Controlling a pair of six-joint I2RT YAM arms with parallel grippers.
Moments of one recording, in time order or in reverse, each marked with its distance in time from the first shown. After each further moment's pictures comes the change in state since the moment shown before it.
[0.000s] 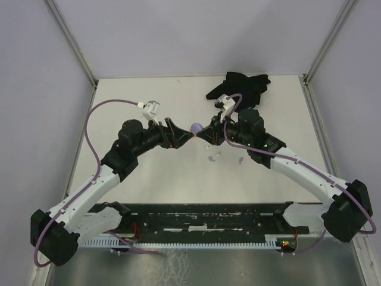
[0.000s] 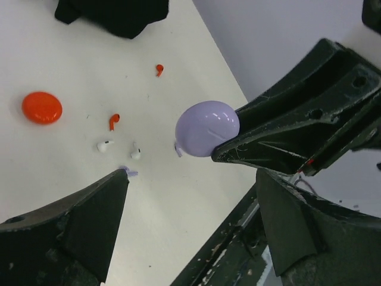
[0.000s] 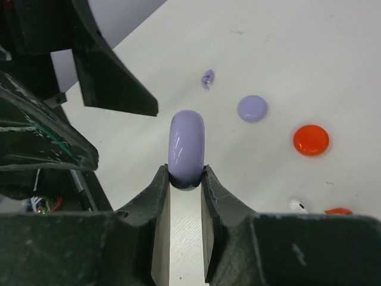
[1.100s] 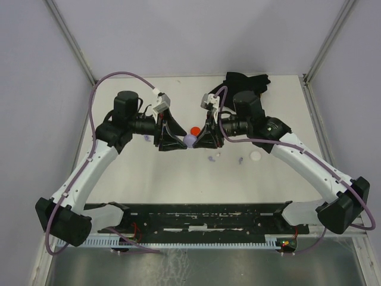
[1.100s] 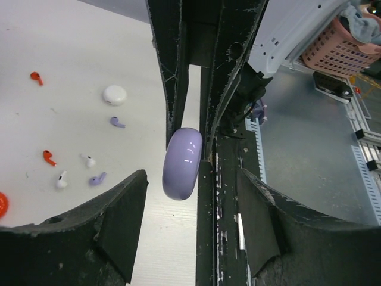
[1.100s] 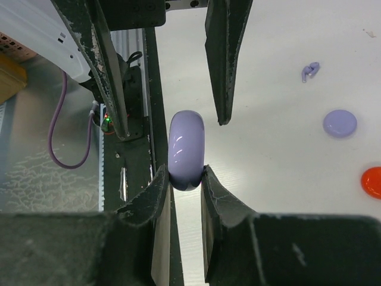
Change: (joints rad) left arm 0.166 0.206 0.441 -0.496 0.891 0.841; right arm -0.009 0.079 0.387 -0.504 -0.492 -0.329
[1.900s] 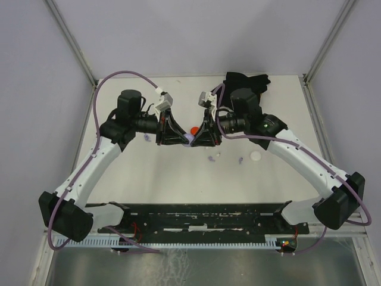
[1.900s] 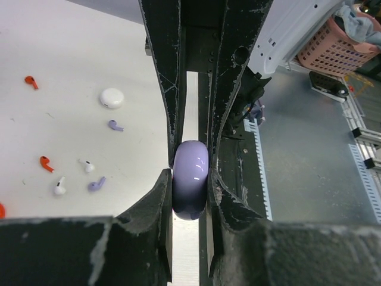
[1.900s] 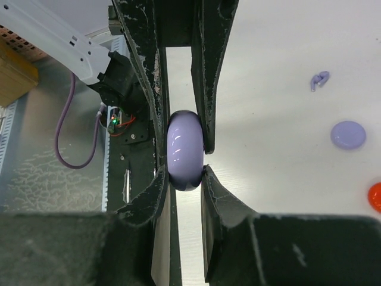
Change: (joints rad) left arm -0.005 0.051 -0.001 0.033 0.053 -0.019; right arm -0.006 0.056 0.032 0.015 -0.061 0.001
